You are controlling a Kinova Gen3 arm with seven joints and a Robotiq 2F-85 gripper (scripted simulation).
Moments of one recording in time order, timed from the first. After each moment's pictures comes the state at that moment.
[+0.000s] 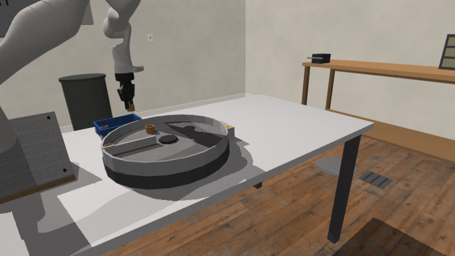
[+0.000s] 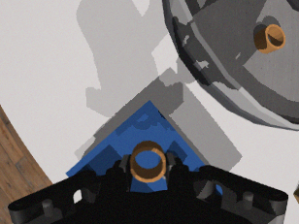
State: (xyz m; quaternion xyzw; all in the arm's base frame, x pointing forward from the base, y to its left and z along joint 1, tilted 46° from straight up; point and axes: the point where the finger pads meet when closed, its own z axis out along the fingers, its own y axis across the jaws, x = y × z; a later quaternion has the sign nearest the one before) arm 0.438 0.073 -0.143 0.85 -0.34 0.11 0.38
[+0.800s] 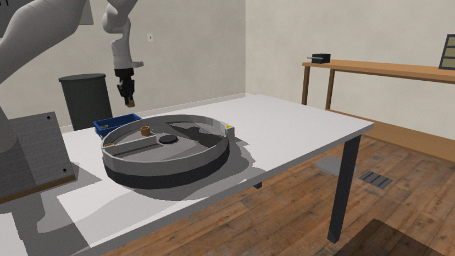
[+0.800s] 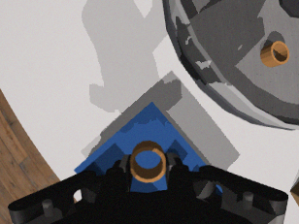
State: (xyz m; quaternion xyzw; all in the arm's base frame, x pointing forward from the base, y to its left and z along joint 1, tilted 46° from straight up) arm 0.443 0.086 -0.131 0.85 -0.34 0.11 0.37
